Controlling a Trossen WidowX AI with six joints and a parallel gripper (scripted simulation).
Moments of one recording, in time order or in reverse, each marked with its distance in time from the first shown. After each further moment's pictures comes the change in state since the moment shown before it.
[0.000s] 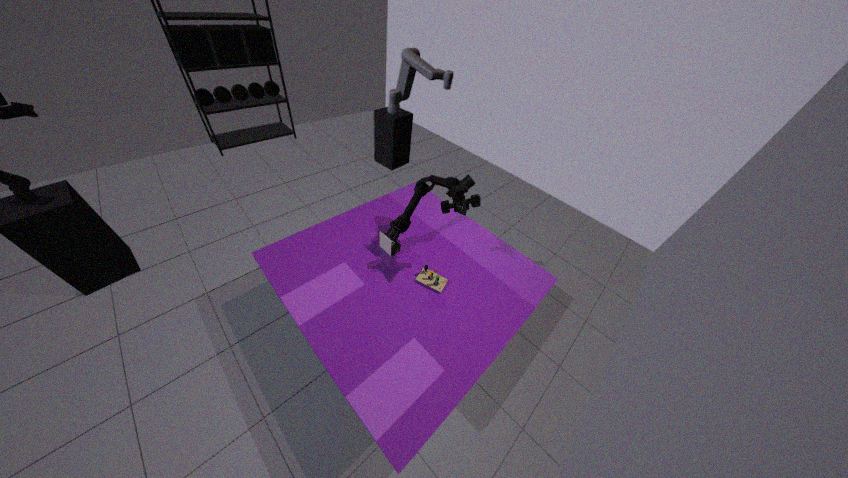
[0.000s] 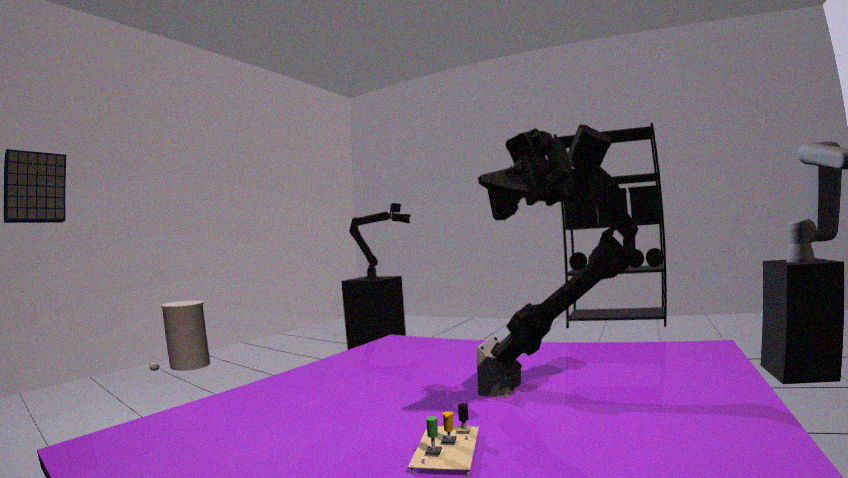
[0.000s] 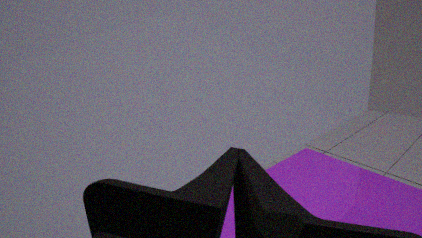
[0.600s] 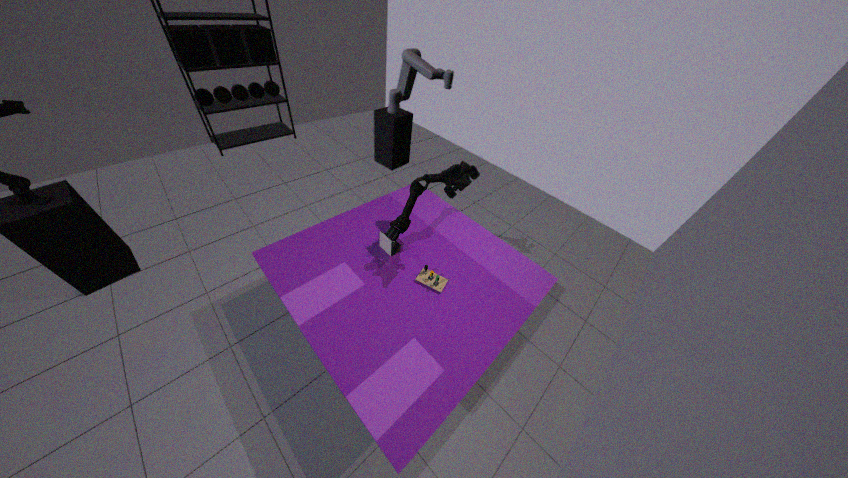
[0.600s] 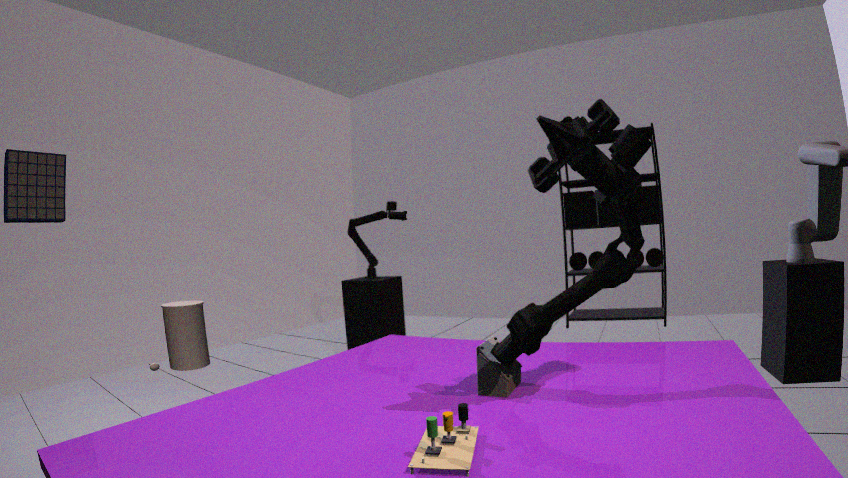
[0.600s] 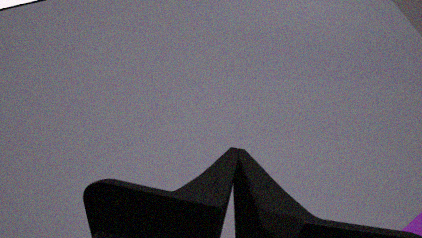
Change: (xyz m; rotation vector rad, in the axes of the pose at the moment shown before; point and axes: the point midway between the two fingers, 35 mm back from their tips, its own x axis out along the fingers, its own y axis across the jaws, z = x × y) arm -0.097 0.041 0.076 0.409 -0.365 0.275
